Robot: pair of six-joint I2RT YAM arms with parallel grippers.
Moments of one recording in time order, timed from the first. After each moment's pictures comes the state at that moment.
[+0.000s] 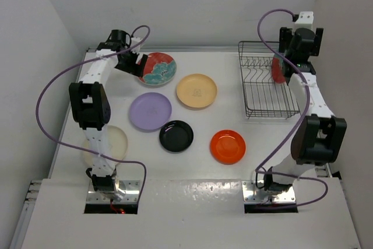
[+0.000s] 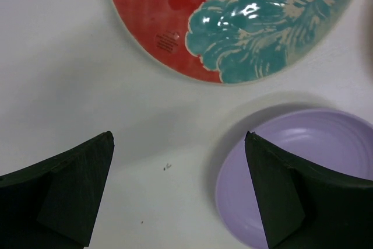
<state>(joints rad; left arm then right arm) -0.02 2.09 1.92 -0.81 0.17 0.32 -0.14 1.64 1.34 0.13 0.40 -0.27</state>
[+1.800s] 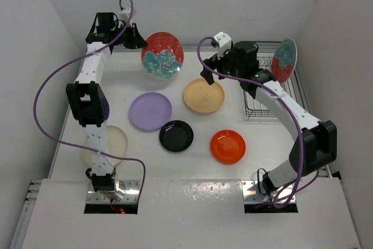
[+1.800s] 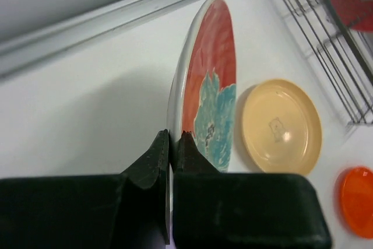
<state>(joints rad) 0.04 2.20 2.16 -0.51 0.73 -0.03 0.38 1.53 1.29 -0.16 -0.25 -0.19</state>
